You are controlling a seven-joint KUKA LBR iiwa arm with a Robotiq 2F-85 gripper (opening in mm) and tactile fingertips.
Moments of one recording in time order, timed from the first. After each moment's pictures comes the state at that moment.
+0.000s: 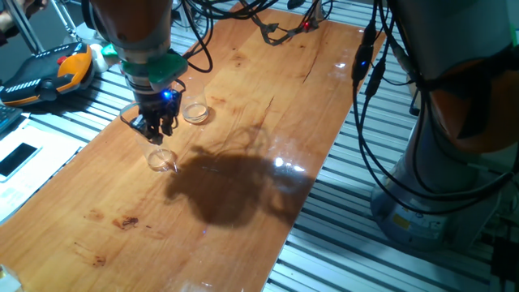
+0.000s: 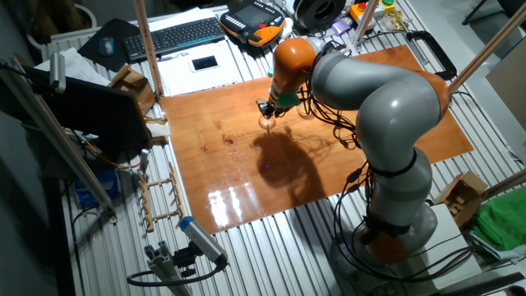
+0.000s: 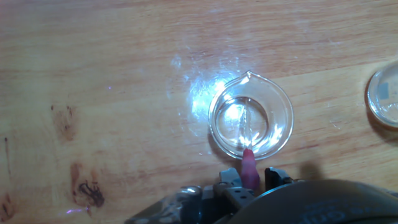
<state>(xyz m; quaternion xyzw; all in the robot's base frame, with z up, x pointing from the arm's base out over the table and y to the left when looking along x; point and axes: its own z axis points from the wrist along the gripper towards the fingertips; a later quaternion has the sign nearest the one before) 0.578 0.144 0.129 0.06 1.00 0.01 0.06</state>
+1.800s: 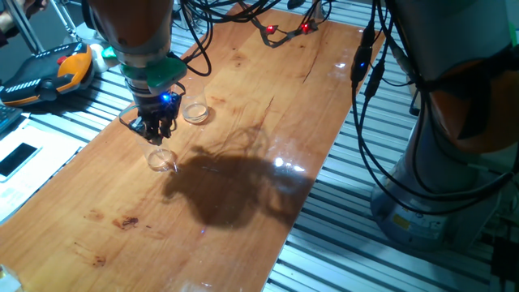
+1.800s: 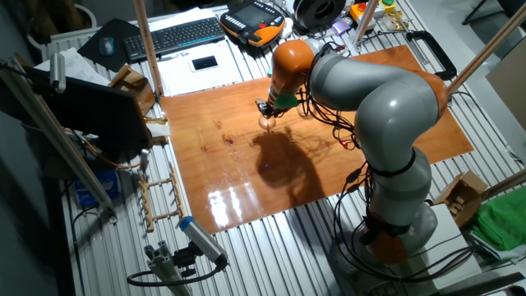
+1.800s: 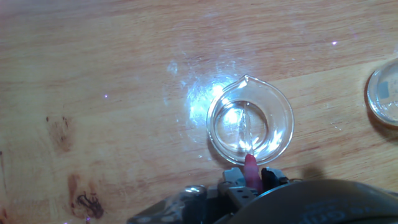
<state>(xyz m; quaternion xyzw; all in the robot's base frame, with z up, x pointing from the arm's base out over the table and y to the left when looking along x) 0.581 0.144 0.124 0.08 0.99 0.01 0.06</state>
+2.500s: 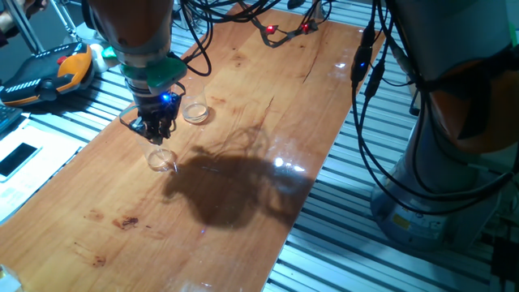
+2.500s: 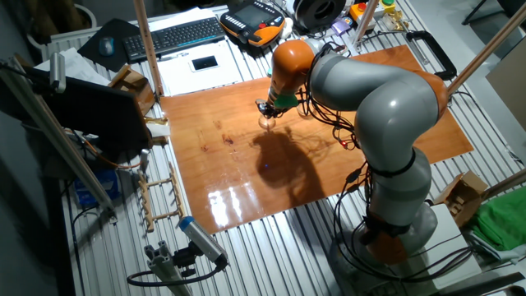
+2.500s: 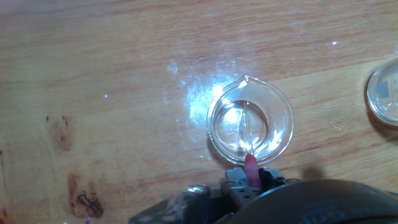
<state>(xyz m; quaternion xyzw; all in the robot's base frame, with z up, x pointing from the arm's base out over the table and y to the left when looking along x) 0.581 0.144 0.124 0.08 0.99 0.01 0.07</state>
